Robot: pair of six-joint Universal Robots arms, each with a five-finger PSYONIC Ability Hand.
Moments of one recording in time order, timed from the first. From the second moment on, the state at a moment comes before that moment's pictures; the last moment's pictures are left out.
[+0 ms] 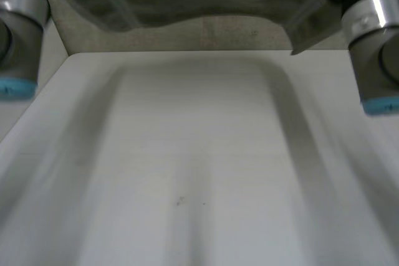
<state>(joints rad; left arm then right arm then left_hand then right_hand) 4.45 -1.90 -1.17 3.59 -1.53 3.24 1.89 -1.21 1.22 -0.52 1.45 2.29 1.20 1.22 1.22 1.22 1.04 0.98 1.18 1.19 1.20 1.00</state>
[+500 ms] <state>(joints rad) 4.52 -1.96 -1.78 3.71 -1.52 3.24 1.78 -1.05 1.64 -0.39 1.27 2.75 1.20 1.22 1.22 1.22 1.04 0.51 0.58 0.58 0.58 0.41</state>
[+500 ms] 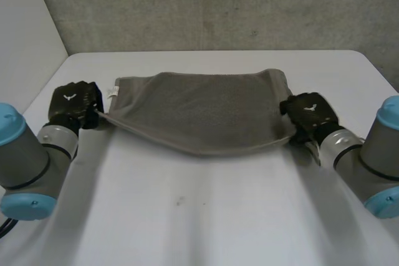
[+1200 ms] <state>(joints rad) 4.53 -1.81 -1.83 3.45 -1.52 3.28 1.69 -1.21 1.68 -0.17 1.41 2.90 1.20 1.22 1.22 1.22 1.04 0.99 1.18 1.19 1.19 0.98</state>
